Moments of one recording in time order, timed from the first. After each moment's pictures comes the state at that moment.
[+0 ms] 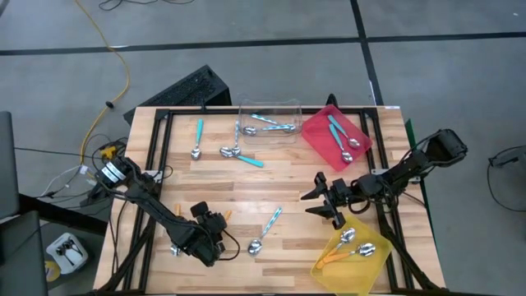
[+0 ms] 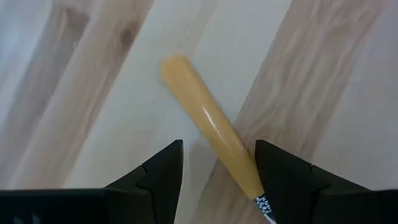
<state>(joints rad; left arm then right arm) -0.69 1.79 0.99 -0.74 -0.52 -1.13 0.37 1.33 0.22 1.34 0.14 0.21</state>
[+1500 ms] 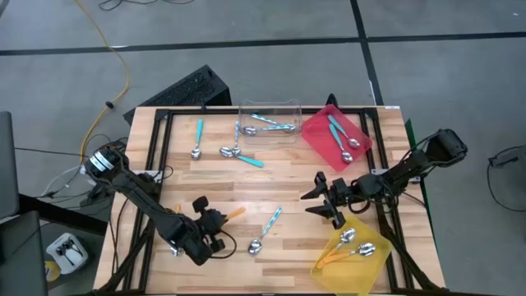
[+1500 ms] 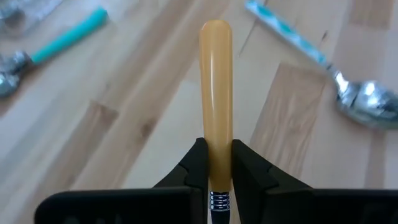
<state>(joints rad) -0.72 1.62 0.90 -0.56 -0.78 -1.03 0.37 1.33 0.22 1.35 0.14 0.21</state>
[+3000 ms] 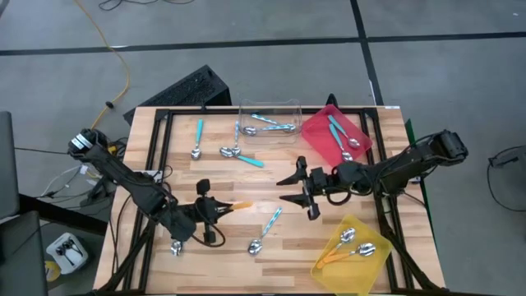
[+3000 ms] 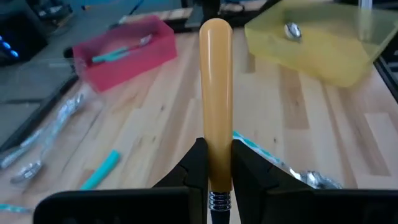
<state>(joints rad) -0.64 1.27 0.88 -0.31 -0.79 -0.37 0.23 1.33 0.65 0.86 0.06 0.07</state>
